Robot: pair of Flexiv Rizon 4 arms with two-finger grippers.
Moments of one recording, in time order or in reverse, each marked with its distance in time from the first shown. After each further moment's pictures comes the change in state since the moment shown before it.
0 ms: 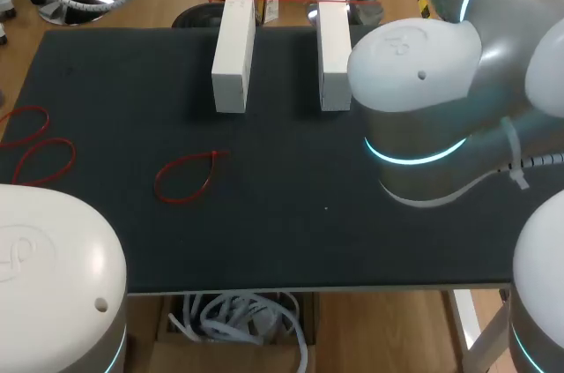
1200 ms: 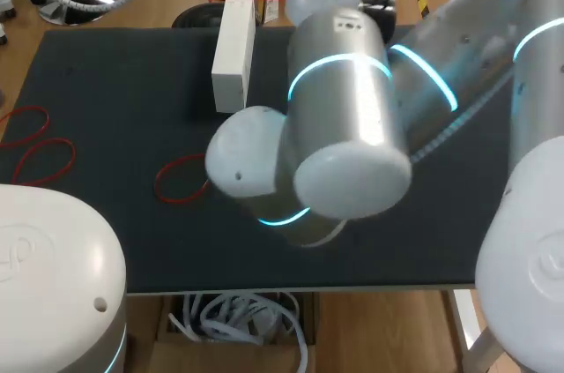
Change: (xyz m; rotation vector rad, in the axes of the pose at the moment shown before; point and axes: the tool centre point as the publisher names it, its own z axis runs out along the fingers) left arm 0.000 0.000 0.000 0.000 0.000 0.000; right arm 0.064 0.038 0.001 0.055 -0.306 -0.852
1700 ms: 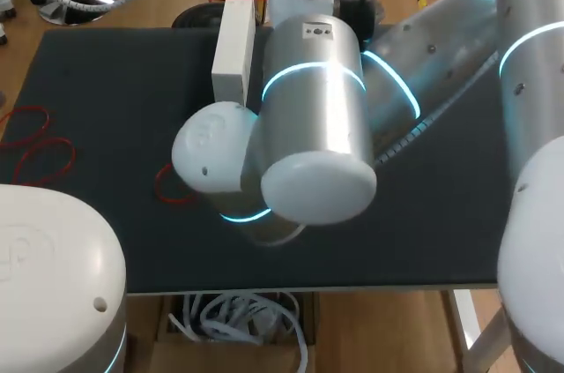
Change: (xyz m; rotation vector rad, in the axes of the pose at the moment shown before) left arm 0.000 0.000 0.000 0.000 0.000 0.000; right arm -0.007 0.016 -0.005 0.023 -0.003 -0.116
